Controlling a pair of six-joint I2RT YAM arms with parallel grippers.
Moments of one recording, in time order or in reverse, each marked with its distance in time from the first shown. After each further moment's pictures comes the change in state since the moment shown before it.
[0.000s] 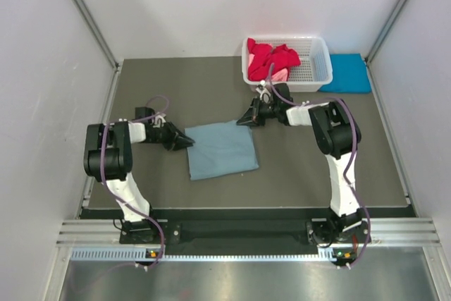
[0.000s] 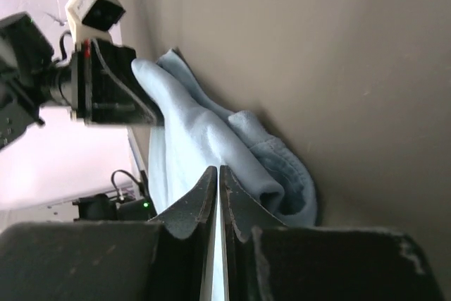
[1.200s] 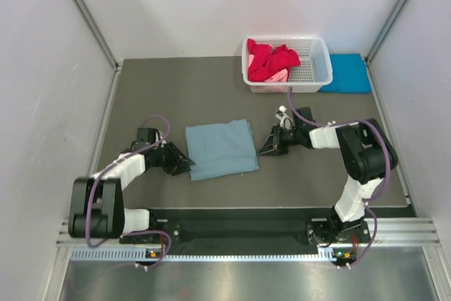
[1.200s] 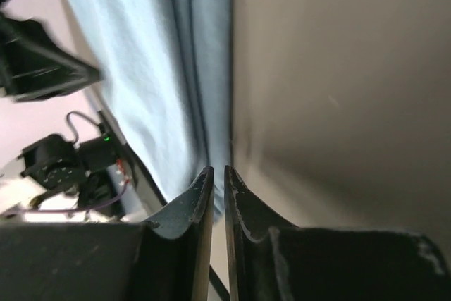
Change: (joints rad) left arm -0.088 -0.475 -0.341 -0.108 -0.216 -0.063; right arm -0.050 -0.388 -0.524 -0.118 0.013 -0.187
